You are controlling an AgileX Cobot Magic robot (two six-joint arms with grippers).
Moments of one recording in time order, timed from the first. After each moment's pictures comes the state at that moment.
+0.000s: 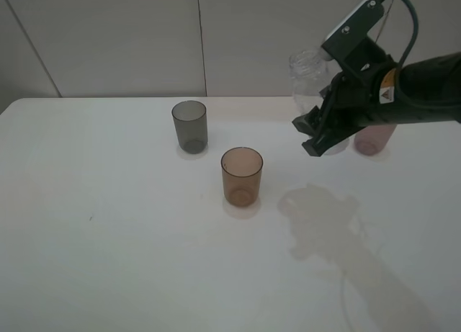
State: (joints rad) left arm -0.09 -0.01 -0.50 0.11 1.05 -0.02; right arm 0.43 1.44 -0.70 -0.41 0.05 -0.07
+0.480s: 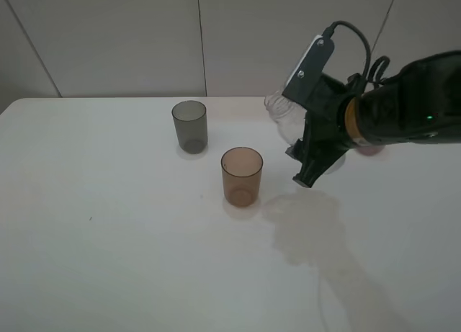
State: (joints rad) left arm -0.09 -0.01 -0.50 0.11 1.05 -0.02; right arm 0.61 1.55 -0.72 -1.27 0.26 0.67
